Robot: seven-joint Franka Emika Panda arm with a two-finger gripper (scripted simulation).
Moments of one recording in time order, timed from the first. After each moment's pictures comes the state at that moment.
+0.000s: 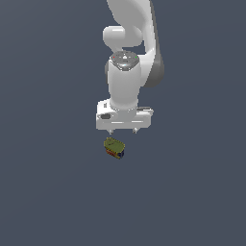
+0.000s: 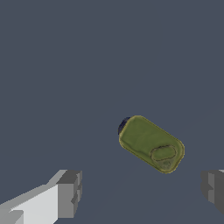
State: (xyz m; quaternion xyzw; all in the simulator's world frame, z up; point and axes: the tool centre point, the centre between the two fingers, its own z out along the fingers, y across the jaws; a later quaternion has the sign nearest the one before) arm 0.013 0.001 0.185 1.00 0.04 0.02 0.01
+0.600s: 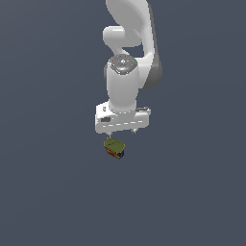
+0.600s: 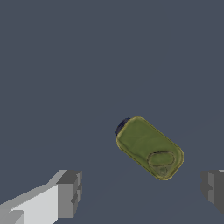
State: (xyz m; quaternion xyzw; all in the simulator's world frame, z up) arm 0.014 -0.004 0.178 1.00 0.09 0.01 0.01
